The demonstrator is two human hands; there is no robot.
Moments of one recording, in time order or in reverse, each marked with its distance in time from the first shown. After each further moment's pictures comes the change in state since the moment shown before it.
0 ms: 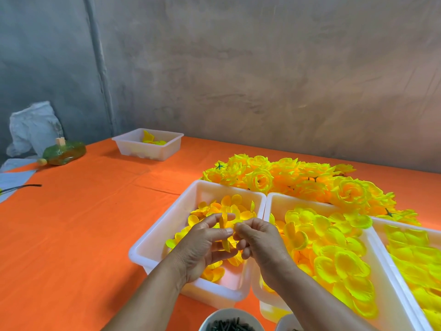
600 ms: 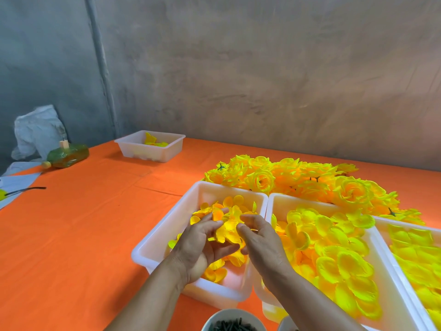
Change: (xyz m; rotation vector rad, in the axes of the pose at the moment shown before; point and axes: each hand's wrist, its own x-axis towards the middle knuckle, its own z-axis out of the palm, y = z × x) left_hand 0.000 0.005 0.000 -0.237 0.046 0.010; right_hand 0.001 0.006 0.005 -0.232 0.103 -0.100
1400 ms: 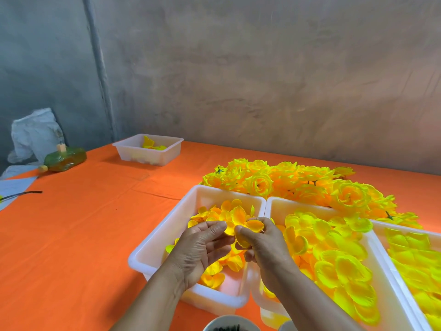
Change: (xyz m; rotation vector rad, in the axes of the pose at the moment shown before) left_hand -0.002 0.000 0.005 0.047 0.110 0.032; right_hand 0.006 -0.006 -0.007 0.373 0.003 0.138
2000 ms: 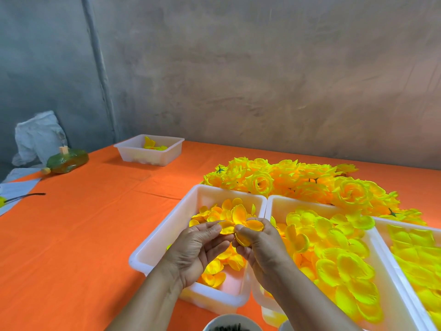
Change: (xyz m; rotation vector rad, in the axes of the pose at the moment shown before) left_hand 0.002 0.002 -0.005 -0.129 -0.002 -0.055; right_hand 0.001 0.004 0.005 0.253 -0.073 0.076
